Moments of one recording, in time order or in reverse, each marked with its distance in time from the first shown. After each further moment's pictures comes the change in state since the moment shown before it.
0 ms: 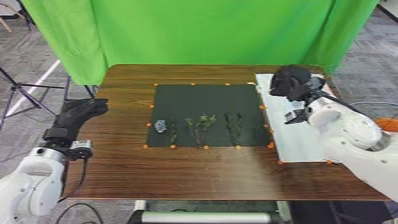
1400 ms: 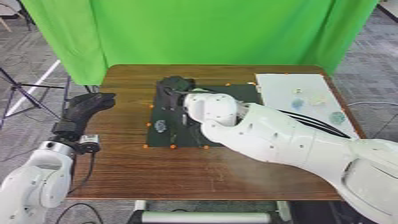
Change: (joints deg) left arm -4.4 1.3 5.2 1.2 0.1 1.2 1.9; right arm 21.9 -43.0 -23.6 24.4 -2.9 -16.0 0.1
